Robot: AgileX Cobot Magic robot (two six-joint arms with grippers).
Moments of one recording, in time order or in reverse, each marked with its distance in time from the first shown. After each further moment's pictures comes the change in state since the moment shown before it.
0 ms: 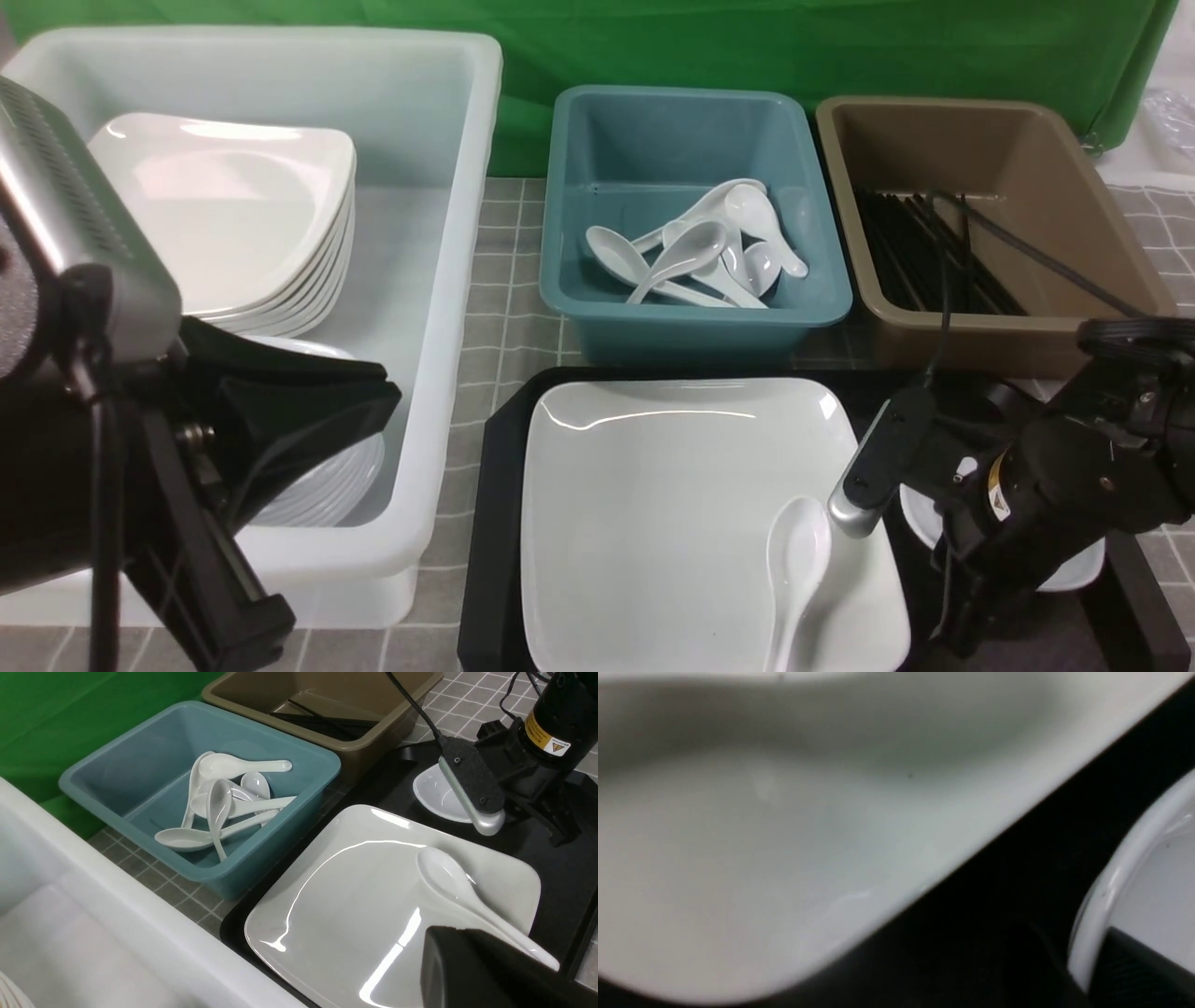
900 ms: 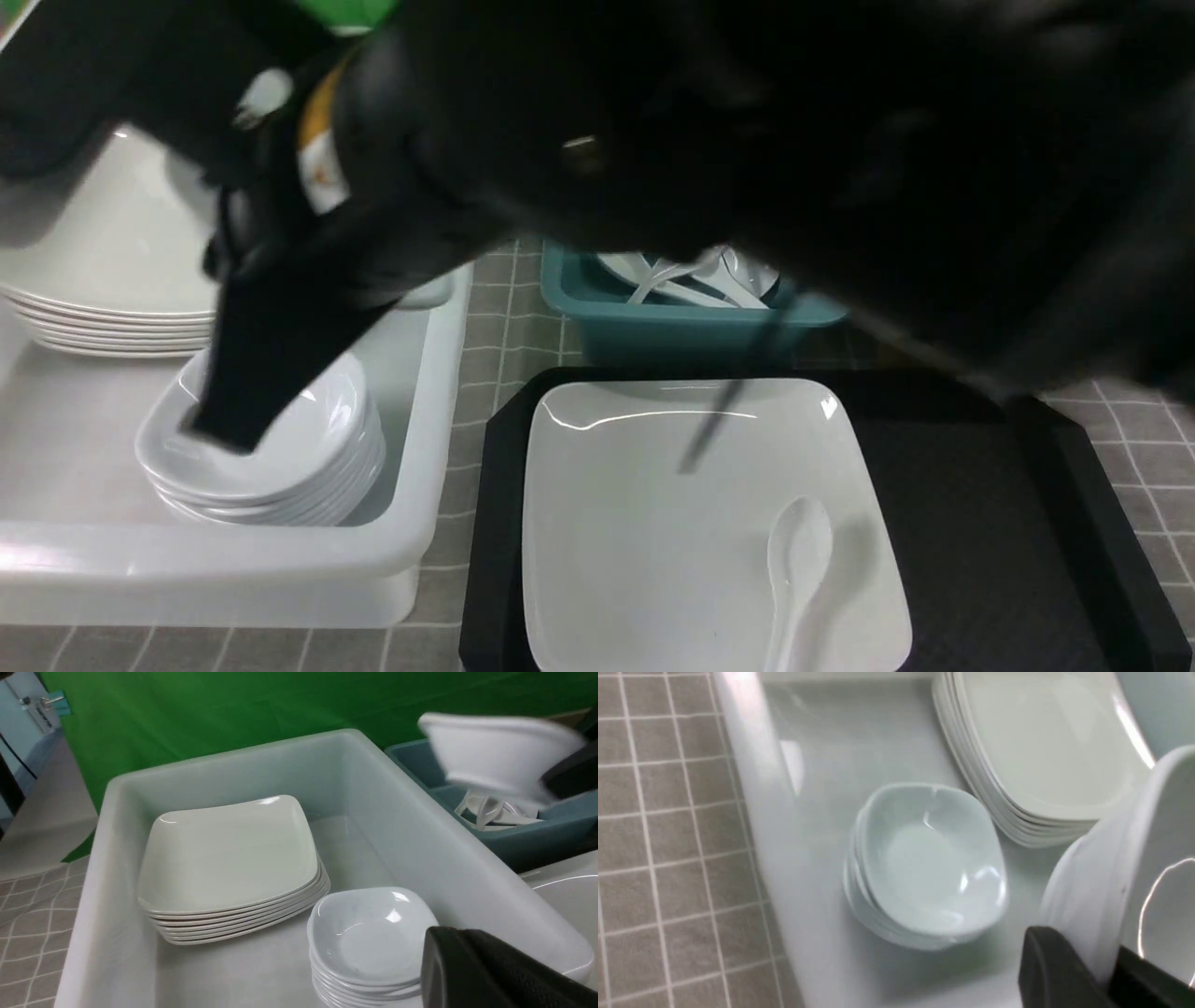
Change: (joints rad) right arm 0.637 0.339 -1.239 0.144 0.258 -0.014; left arm 0.000 -0.637 -0.002 0.866 0.432 -0.874
